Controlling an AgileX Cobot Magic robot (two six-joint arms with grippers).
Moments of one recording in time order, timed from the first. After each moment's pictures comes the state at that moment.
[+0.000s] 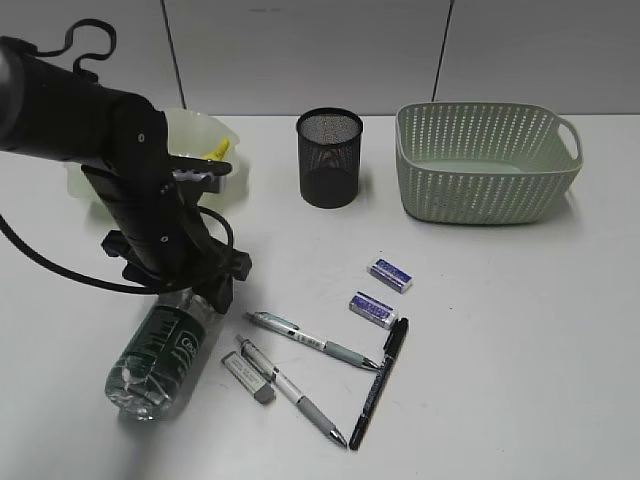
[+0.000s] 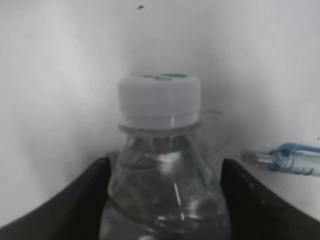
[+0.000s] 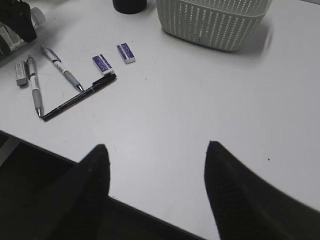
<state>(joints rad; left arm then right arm) -0.51 1.99 -1.19 -0.06 0.68 -0.19 0.45 0.06 -0.51 0.00 1.04 0.00</state>
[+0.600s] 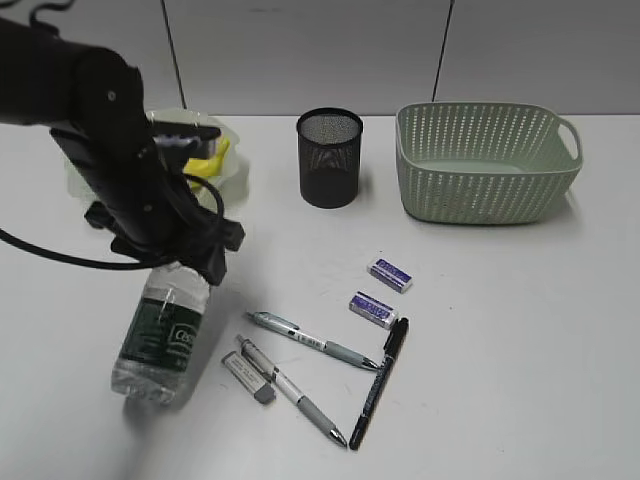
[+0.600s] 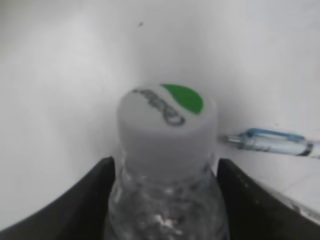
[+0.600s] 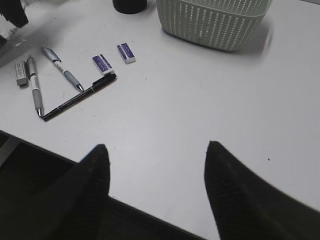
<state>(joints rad) -0.51 1.88 -1.19 -0.06 0.74 -0.19 0.45 0.06 -0.51 0.00 1.04 0.00</state>
